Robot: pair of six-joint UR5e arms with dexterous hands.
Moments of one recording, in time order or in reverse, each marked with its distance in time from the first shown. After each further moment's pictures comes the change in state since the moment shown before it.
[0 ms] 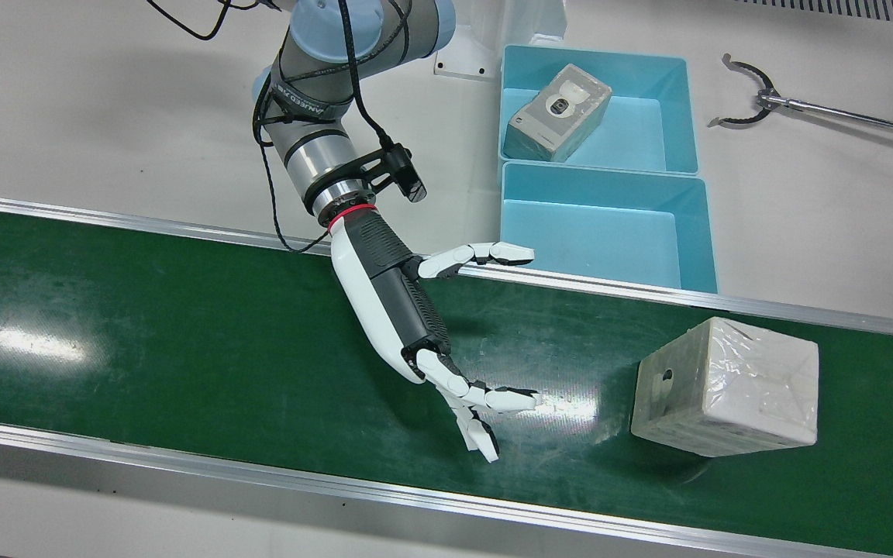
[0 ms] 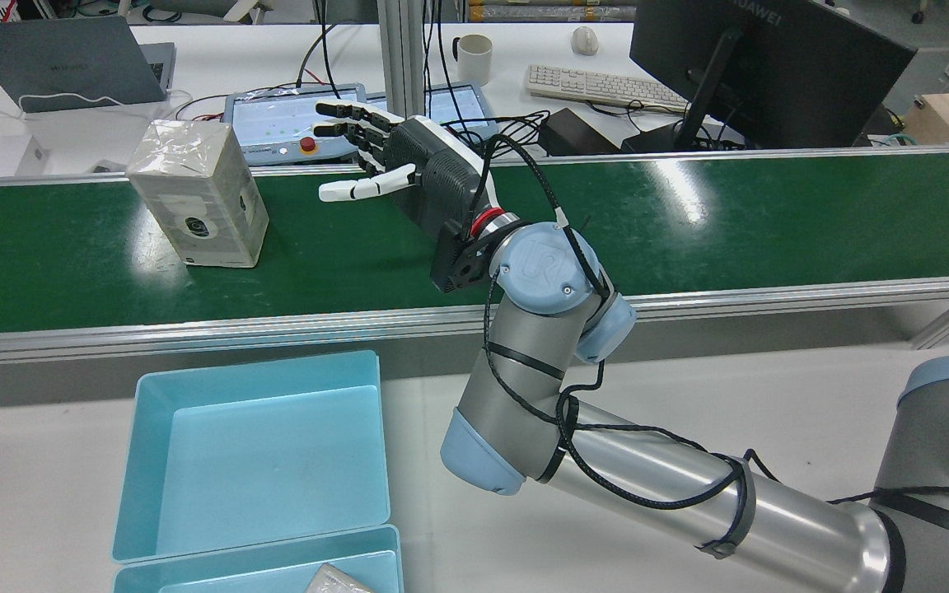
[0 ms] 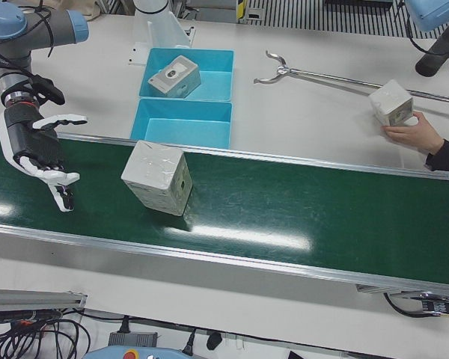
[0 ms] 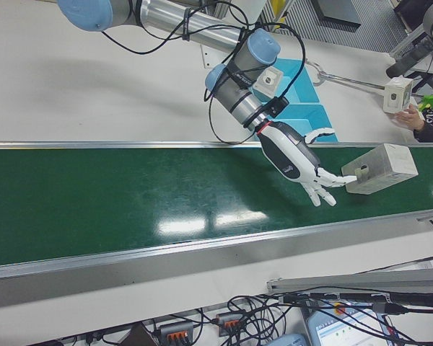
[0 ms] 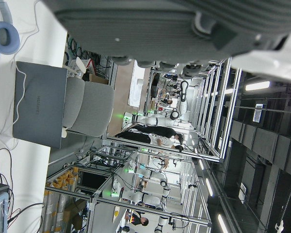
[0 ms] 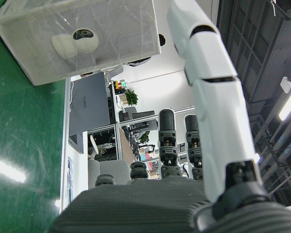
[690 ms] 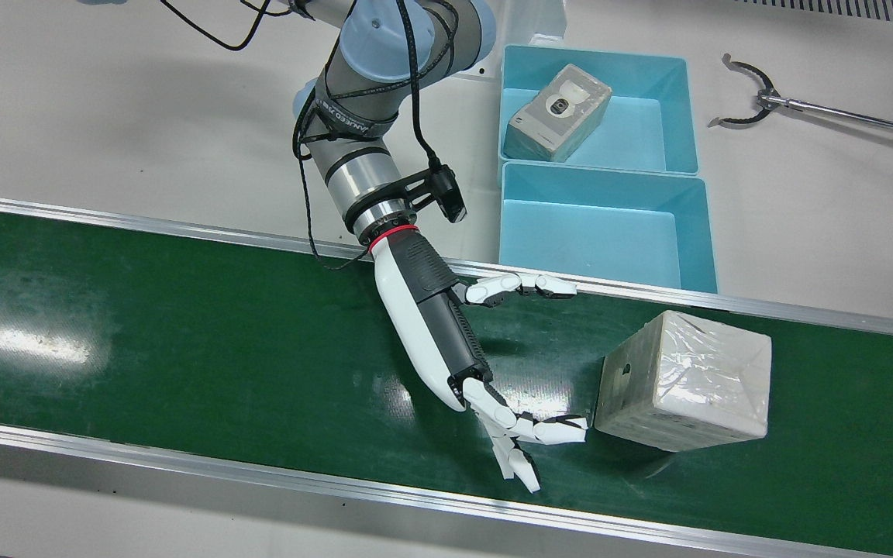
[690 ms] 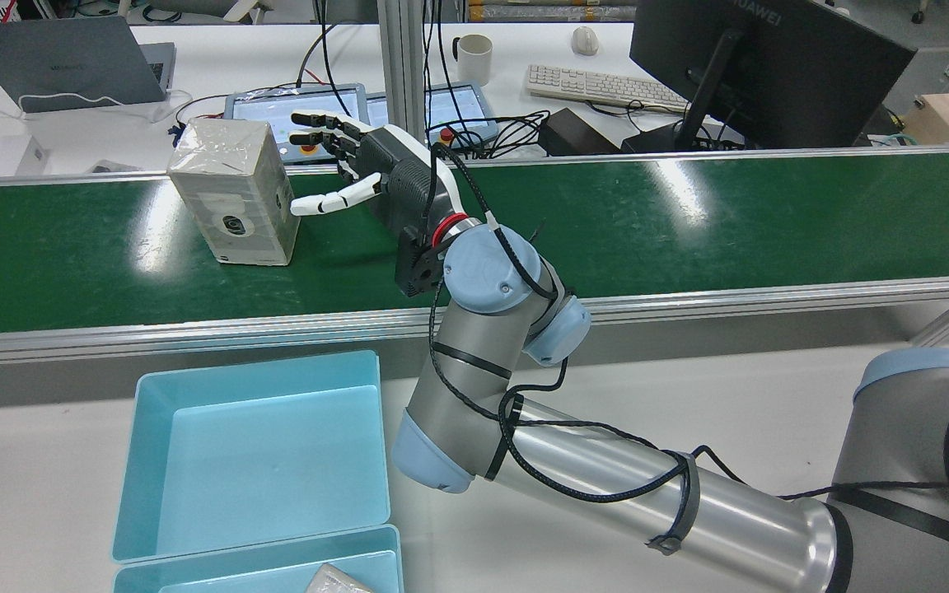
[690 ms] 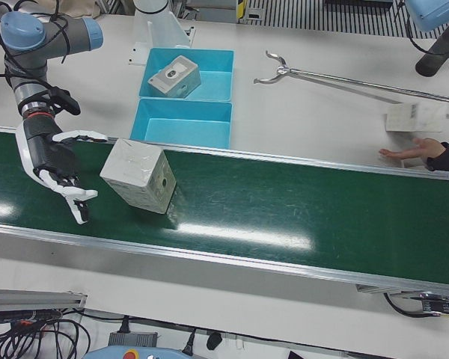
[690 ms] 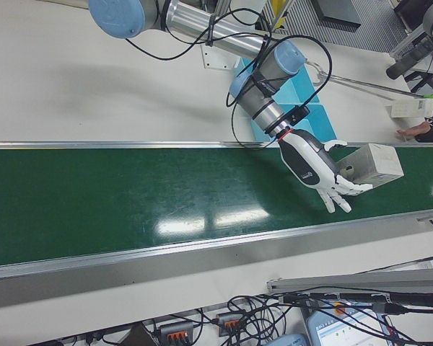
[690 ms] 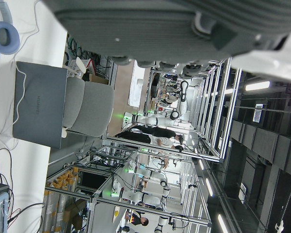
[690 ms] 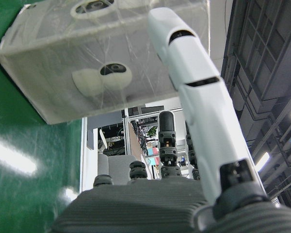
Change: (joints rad) left arm 0.000 0.000 0.000 0.000 0.000 0.000; right arm -0.026 0.092 -0.137 0.003 0.028 -0.030
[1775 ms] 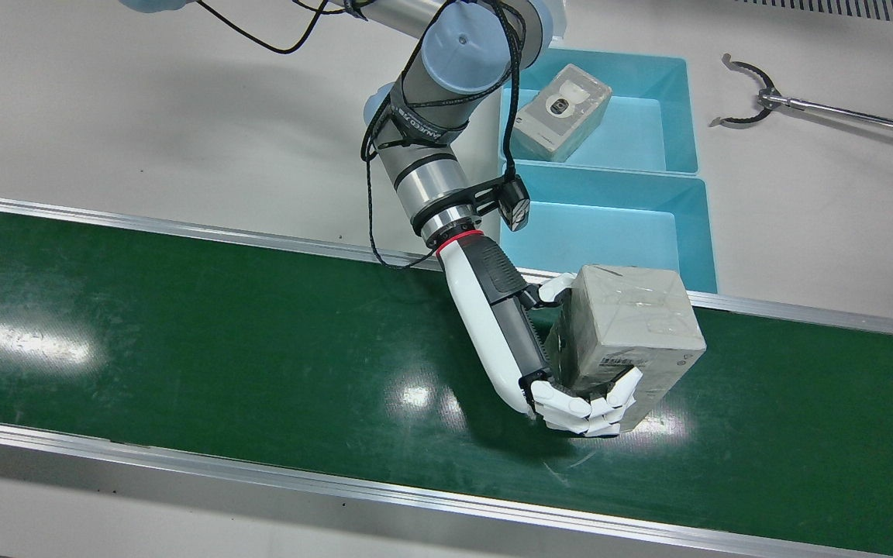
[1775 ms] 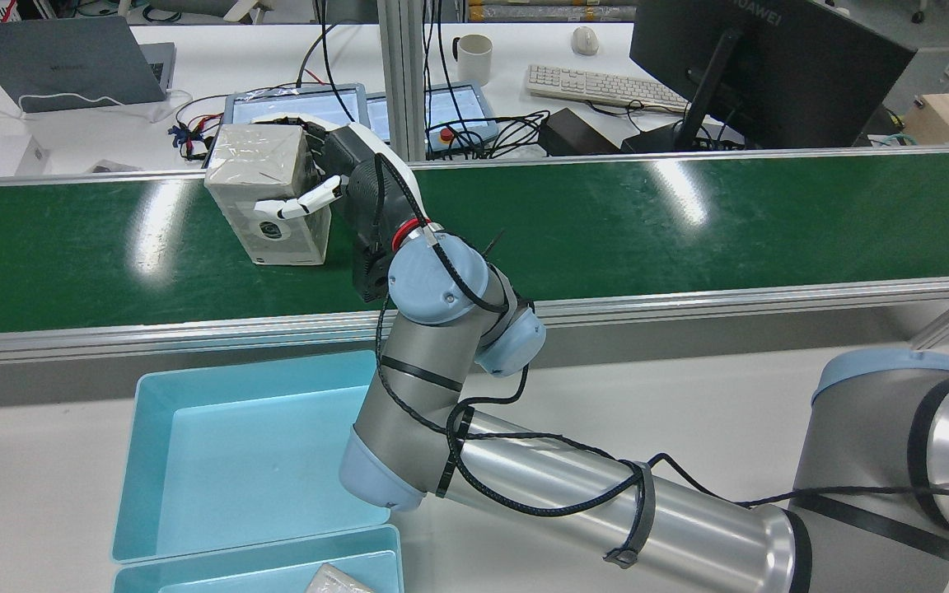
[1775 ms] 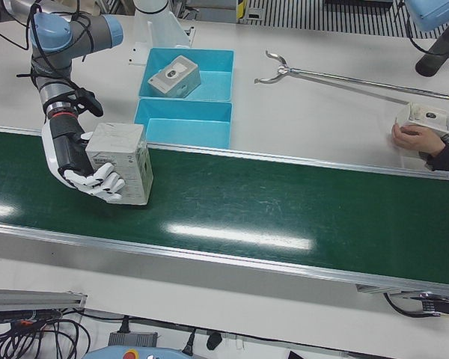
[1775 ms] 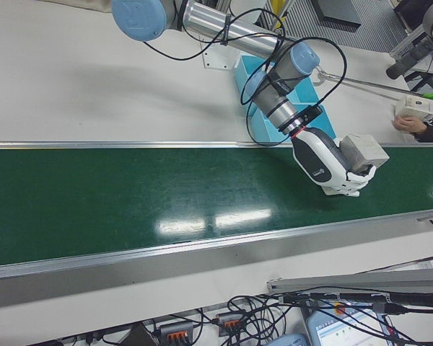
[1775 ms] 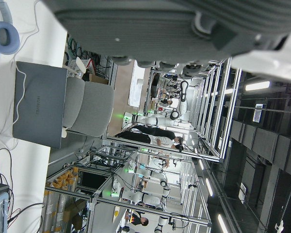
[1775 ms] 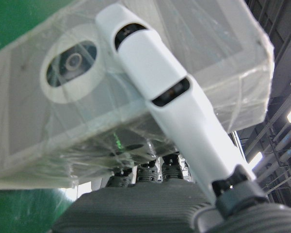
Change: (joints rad) left arm 0.000 0.000 0.000 0.000 0.000 0.000; right arm -0.047 0.085 -0.084 -0.002 0.079 -0.058
